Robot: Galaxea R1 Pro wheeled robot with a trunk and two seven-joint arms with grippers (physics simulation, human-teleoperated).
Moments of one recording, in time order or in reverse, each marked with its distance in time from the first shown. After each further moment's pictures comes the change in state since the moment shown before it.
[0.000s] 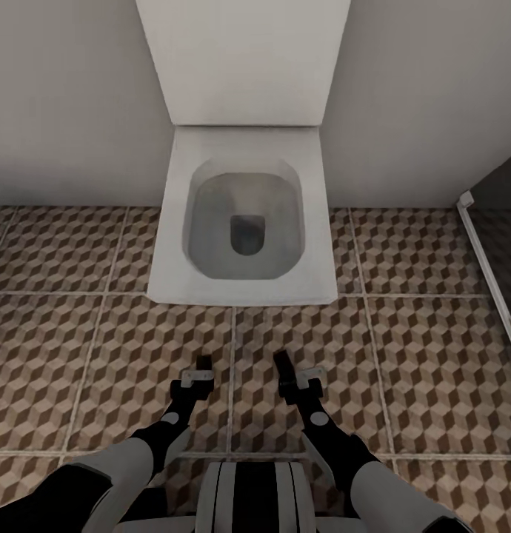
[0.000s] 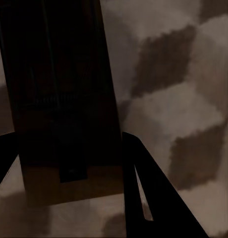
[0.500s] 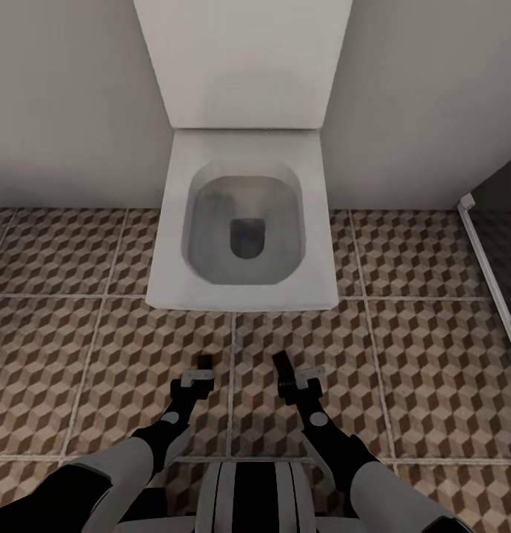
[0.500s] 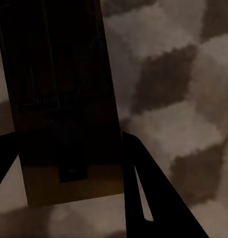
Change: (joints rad) left arm 0.000 0.000 0.000 -0.003 0.000 -0.006 0.001; right arm 0.000 0.002 -0.001 0.001 0.020 -0.003 0.002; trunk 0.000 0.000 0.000
